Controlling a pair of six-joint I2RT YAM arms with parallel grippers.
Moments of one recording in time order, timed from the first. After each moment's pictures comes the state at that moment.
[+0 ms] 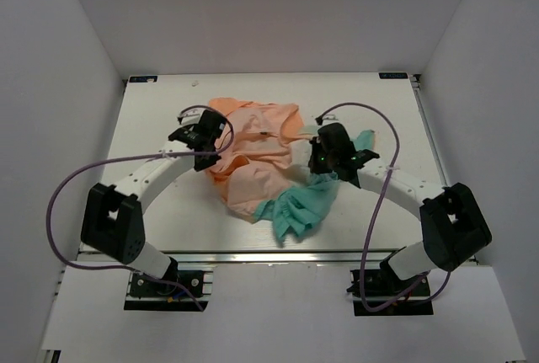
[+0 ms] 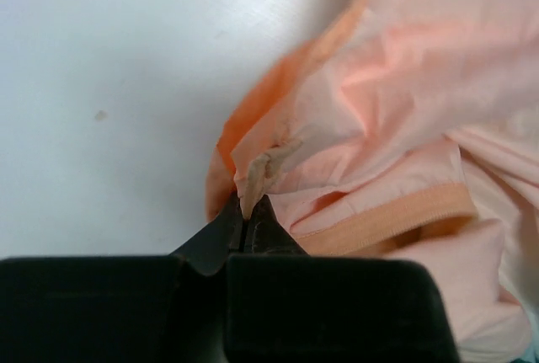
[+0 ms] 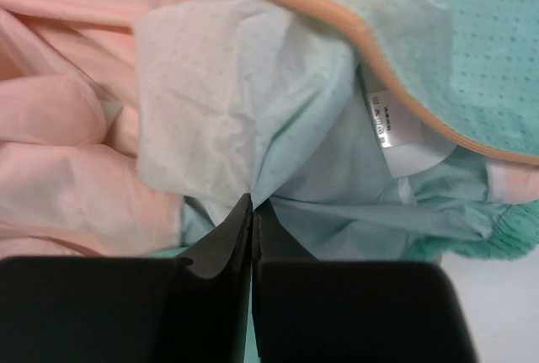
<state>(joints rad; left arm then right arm) -0.44 1.55 1.17 -0.72 -0.47 -0.78 0.55 1.46 0.91 -0.19 0.08 0.38</state>
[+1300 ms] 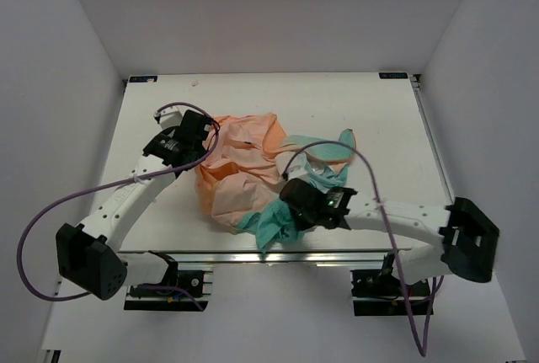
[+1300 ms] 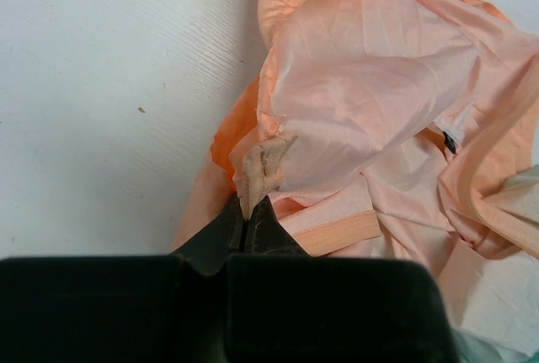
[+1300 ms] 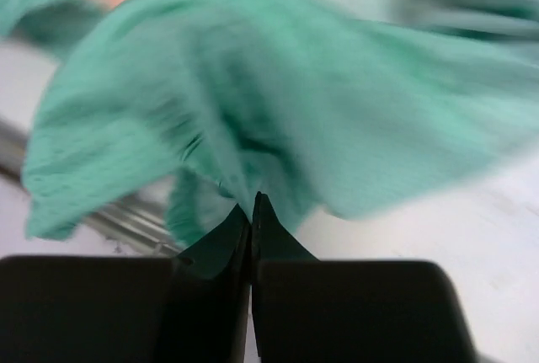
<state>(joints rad) -0.45 1.26 1.16 -0.85 -0.56 -0.90 1.18 1.41 0.85 -0.51 0.22 0.56</state>
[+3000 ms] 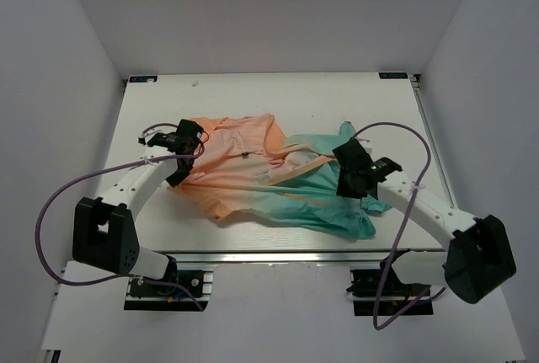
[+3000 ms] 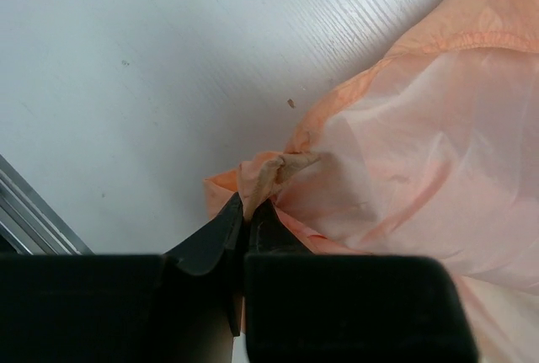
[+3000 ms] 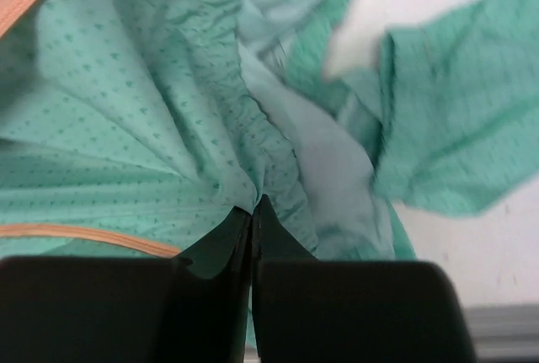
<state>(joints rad) -0.30 1.42 1.05 -0.99 -0.63 -1.06 0.57 1.28 0.84 -0.68 0.27 0.60</state>
